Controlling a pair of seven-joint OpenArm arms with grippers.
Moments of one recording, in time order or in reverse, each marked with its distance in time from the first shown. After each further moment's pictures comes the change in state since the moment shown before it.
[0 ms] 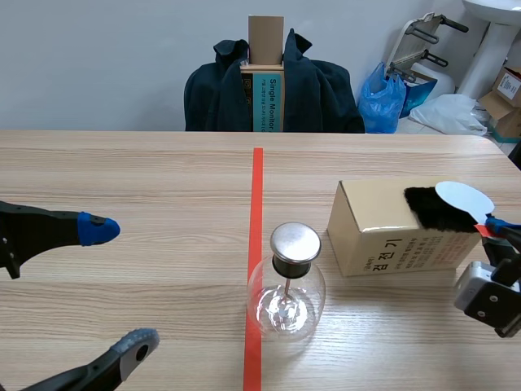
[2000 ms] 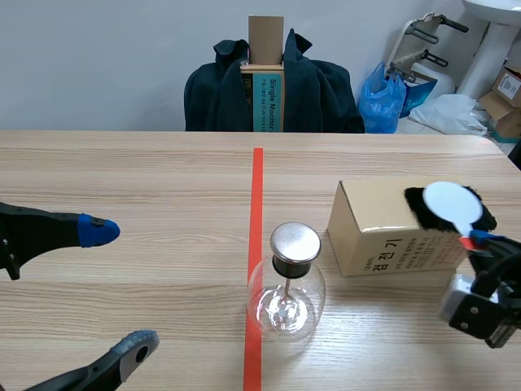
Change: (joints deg) left arm 0.0 0.0 0.0 -0.2 0.1 0.0 0.3; right arm -0.2 -0.3 -1.8 -1.4 -3.0 -0.7 -4.7
